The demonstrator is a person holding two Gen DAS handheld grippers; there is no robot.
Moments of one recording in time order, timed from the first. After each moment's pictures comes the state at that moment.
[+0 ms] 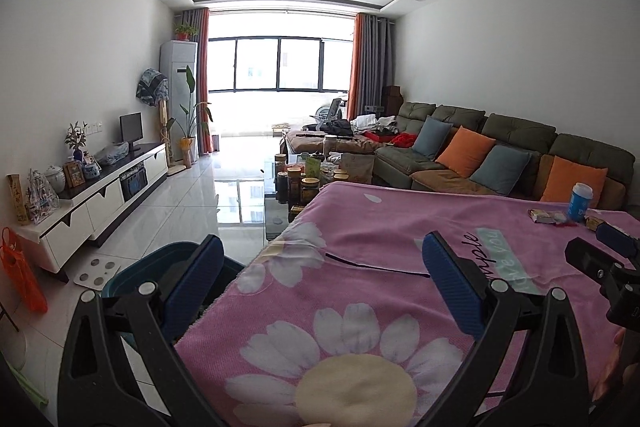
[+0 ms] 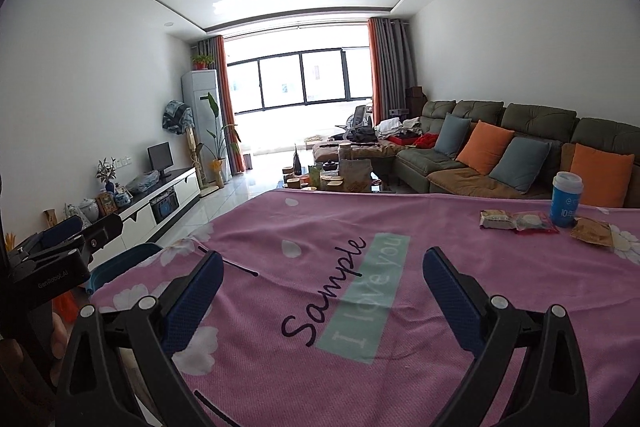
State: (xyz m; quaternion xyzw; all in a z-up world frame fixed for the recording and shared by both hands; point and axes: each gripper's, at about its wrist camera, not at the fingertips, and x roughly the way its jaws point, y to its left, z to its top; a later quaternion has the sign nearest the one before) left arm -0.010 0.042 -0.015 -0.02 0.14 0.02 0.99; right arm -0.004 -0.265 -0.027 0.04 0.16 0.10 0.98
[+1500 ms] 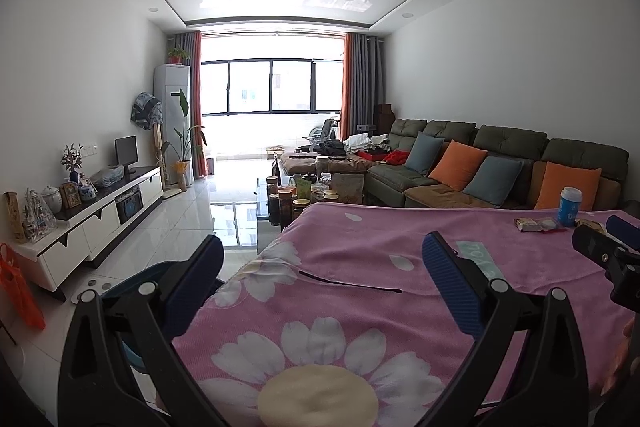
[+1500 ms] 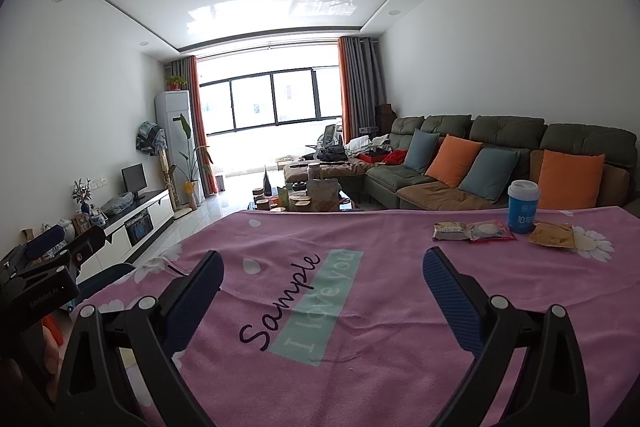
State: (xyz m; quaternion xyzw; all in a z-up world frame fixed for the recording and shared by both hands) left arm -0.028 0.023 -0.014 0.00 0.10 0.01 1.00; right arm -0.024 -0.296 -0.015 0.05 0.13 0.04 0.99
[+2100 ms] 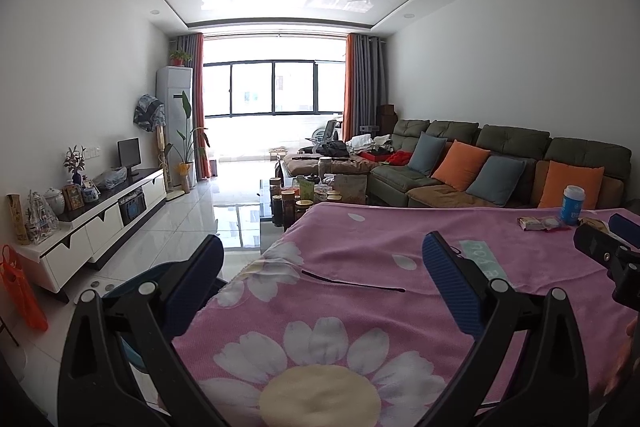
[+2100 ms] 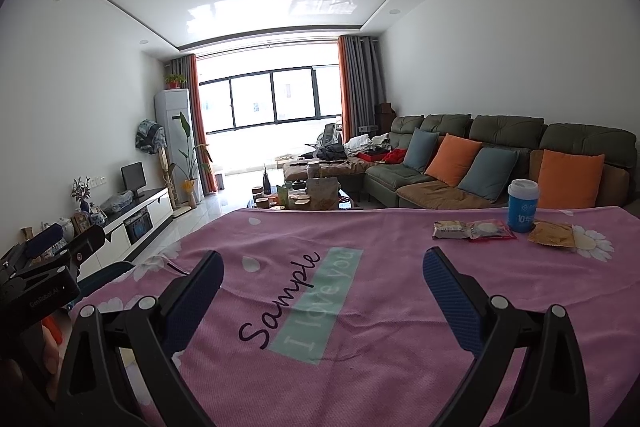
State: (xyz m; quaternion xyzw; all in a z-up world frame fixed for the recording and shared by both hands) left arm -0.029 0.023 -0.012 0.00 0.10 0.01 1.00; right arm -0.025 -0.296 -0.015 0.05 0.13 0.04 0.99
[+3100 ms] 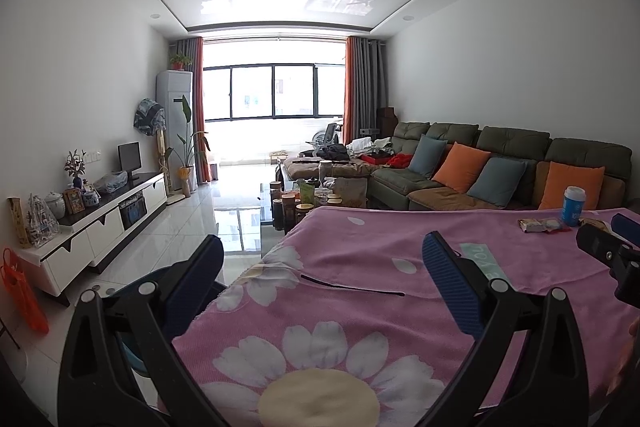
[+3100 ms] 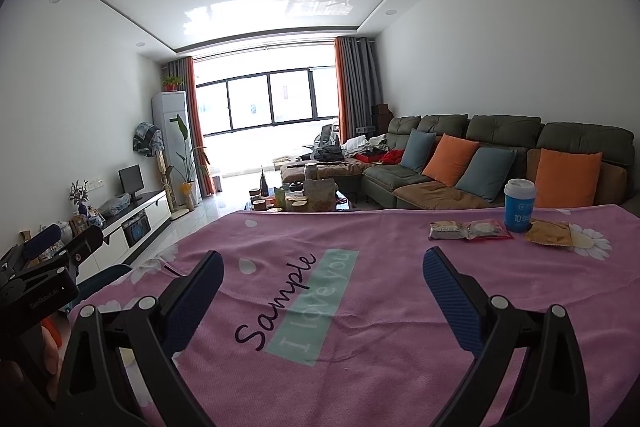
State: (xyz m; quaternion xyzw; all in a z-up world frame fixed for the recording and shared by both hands) left arm -0.029 0.022 -0.011 0.01 0.09 0.01 1.00; right arm -0.023 -0.298 -0.017 0.05 0.13 0.04 0.99
